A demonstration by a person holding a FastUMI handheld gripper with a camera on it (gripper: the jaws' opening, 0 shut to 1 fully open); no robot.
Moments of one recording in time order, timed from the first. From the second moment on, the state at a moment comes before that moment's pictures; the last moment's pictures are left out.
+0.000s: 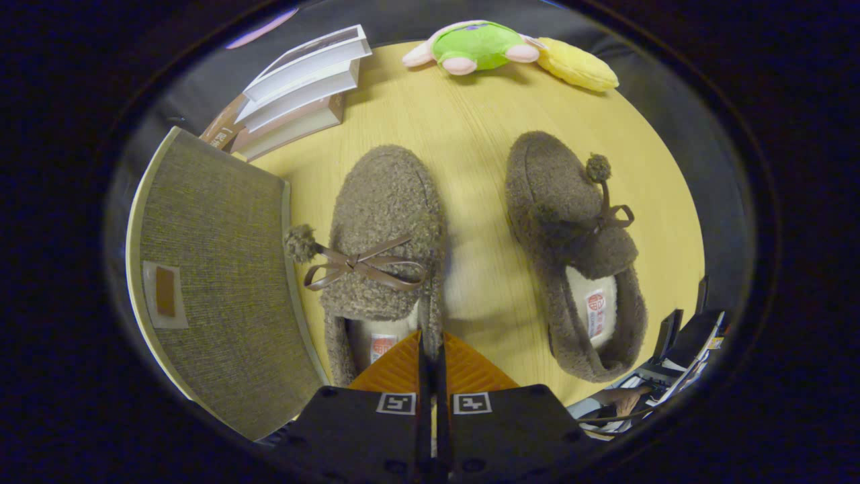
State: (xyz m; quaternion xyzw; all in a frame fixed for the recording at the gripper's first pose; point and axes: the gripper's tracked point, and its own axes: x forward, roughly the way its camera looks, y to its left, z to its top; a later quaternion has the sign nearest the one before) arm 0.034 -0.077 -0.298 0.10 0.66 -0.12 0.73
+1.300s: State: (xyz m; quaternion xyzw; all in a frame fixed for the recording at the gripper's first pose) arm 0.052 -0.027 -0.053 0.02 0.56 -0.25 0.79
